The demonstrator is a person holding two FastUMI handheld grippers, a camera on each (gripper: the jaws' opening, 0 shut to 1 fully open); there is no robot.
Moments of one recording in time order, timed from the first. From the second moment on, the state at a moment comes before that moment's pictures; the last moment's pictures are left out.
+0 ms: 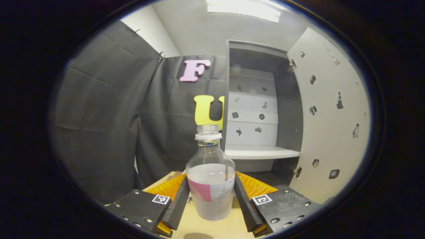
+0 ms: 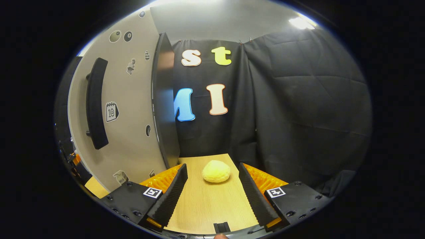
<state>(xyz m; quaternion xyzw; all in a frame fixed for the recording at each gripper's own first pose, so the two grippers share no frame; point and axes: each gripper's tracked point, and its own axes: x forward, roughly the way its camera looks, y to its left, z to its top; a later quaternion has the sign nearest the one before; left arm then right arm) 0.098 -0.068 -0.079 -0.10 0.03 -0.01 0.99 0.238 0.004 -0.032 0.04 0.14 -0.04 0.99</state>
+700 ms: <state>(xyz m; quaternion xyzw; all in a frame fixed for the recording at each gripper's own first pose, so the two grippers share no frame) 0.059 -0.071 -0.210 -0.09 0.09 0.01 0.99 0.229 0.020 -0.049 0.03 0.17 -0.03 0.98</state>
